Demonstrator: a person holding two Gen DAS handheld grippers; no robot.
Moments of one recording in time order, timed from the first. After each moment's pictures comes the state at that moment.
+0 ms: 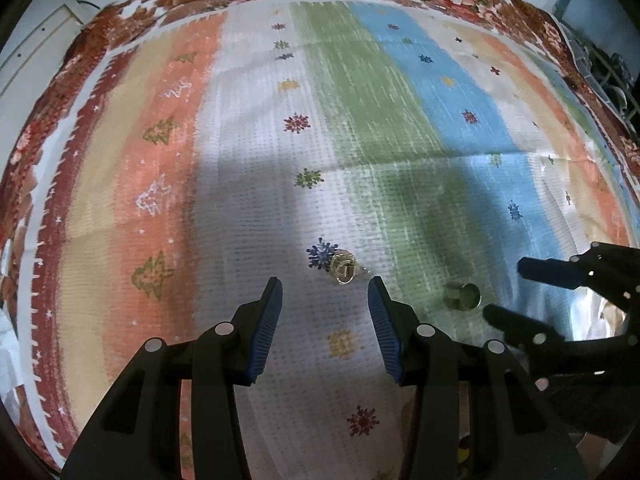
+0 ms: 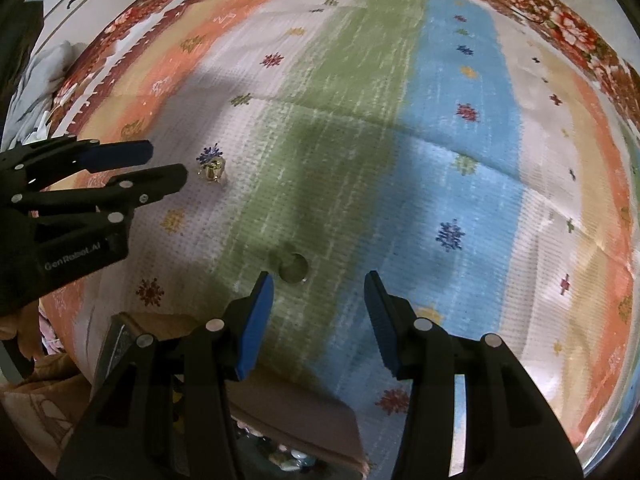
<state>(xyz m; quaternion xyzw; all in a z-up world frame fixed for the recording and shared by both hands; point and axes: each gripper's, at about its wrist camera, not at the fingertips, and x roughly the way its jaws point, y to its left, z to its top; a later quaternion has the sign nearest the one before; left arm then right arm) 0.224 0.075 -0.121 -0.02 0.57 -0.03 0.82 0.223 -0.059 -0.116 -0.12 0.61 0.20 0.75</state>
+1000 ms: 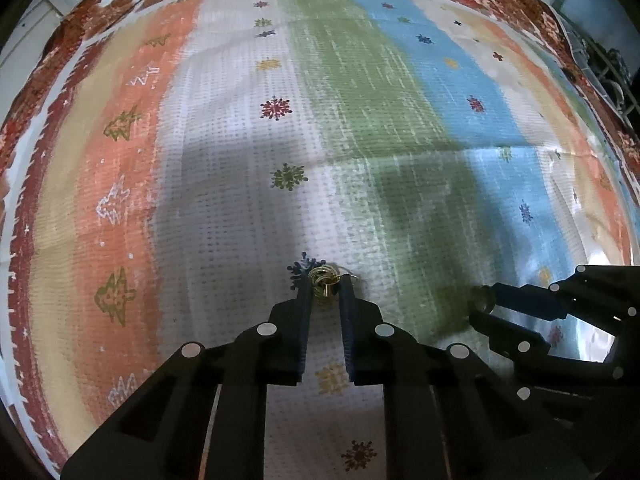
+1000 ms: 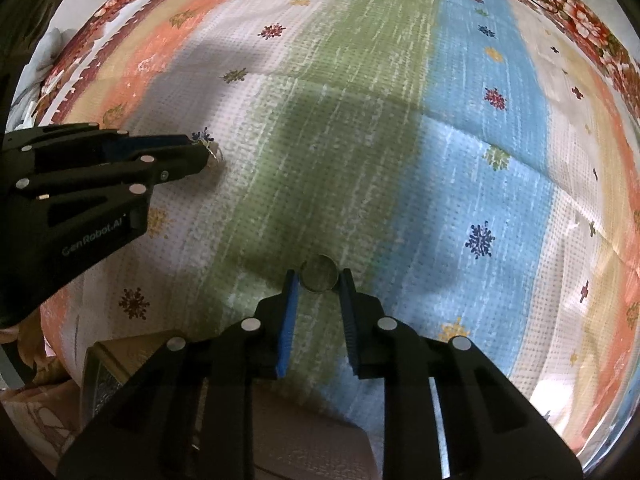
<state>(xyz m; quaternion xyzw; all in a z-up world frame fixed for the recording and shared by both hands) 0.248 0.069 -0.144 -0.02 0.59 -0.05 0.81 0.237 -0.035 -0.142 -0.13 0.63 0.20 0.74</state>
